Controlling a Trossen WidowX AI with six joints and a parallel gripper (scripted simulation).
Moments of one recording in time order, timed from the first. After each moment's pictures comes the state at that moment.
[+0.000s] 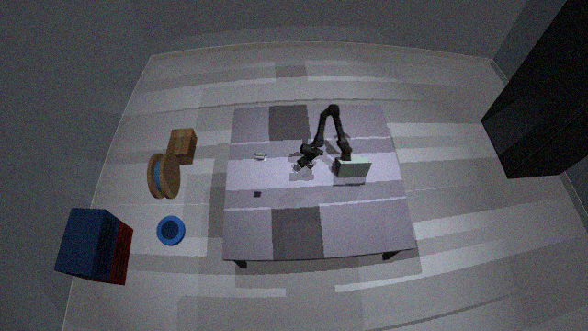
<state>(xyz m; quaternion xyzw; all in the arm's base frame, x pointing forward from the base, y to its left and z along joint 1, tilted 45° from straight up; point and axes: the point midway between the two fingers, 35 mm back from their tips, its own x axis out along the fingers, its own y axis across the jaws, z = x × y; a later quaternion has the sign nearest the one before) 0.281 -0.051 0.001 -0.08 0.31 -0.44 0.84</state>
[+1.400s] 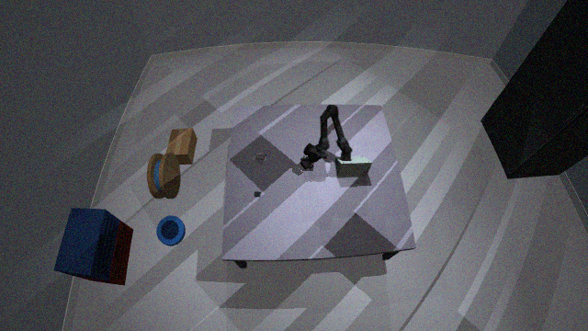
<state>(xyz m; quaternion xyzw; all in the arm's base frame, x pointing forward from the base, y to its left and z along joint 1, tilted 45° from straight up) 0.265 -0.053 -0.009 -0.10 0.28 -0.42 0.86</state>
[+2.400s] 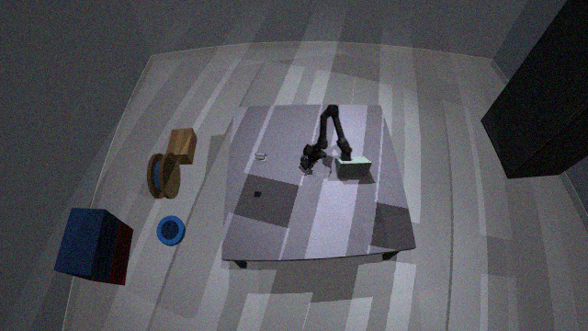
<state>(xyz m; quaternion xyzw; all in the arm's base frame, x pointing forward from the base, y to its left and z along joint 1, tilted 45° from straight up) 0.263 -0.053 -0.016 -0.08 0.32 -0.42 0.85</state>
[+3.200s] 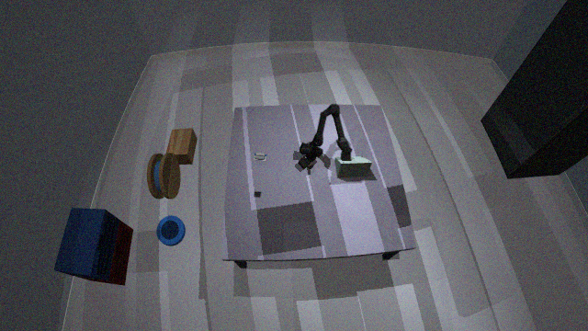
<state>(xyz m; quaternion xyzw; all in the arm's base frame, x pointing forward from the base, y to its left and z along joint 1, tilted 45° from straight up) 0.271 -0.058 -0.016 -0.04 0.38 -0.43 0.82</state>
